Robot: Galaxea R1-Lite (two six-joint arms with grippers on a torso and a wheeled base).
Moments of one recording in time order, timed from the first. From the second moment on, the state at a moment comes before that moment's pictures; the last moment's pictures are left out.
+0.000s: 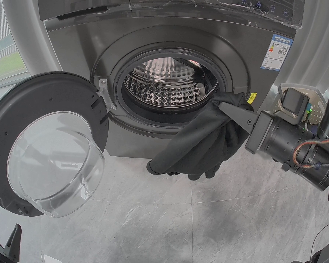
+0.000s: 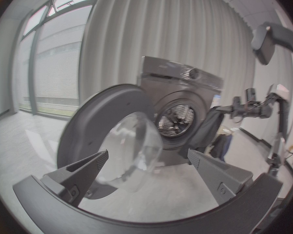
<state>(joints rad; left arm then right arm) -0.01 0.09 -0.18 -0.05 -0.15 -0.08 0.80 1.47 -0.71 -0.89 -0.10 0.33</state>
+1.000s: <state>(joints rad) -0.49 1.33 -0.34 -0.83 -0.43 -0.06 0.82 1.54 -0.88 -0.88 -0.09 0.37</state>
